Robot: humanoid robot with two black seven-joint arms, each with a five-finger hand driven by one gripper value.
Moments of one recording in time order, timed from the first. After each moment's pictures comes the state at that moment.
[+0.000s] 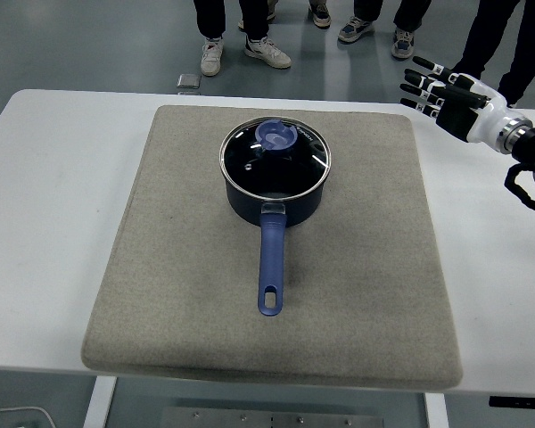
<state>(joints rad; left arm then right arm) 0.01 0.00 -0.01 -0.12 0.12 -0.06 0.09 1.12 -0.42 0.08 0.67 0.38 0.30 0.11</state>
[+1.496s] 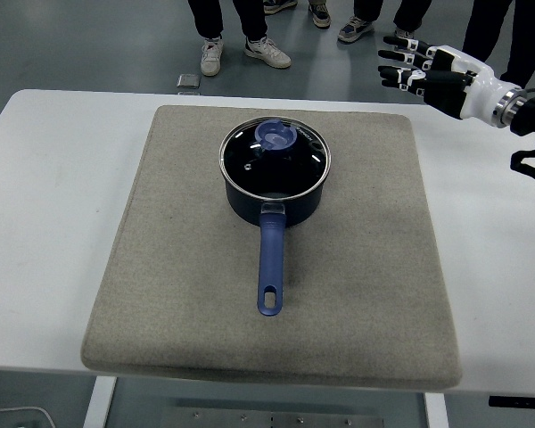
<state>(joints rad) 0.01 0.00 -0.01 -0.11 0.12 -0.06 0.09 1.23 -0.42 0.08 0.68 0.06 0.41 0.15</state>
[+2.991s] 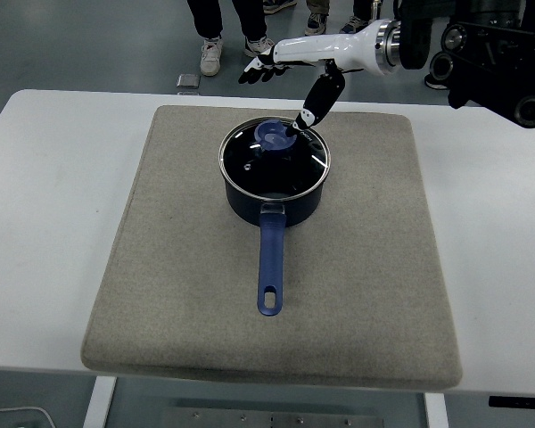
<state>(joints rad) 0.01 0.00 -0.01 -0.11 0.12 -0.06 0.09 1.62 -0.21 -0.14 0.82 -0.99 0.37 0.30</state>
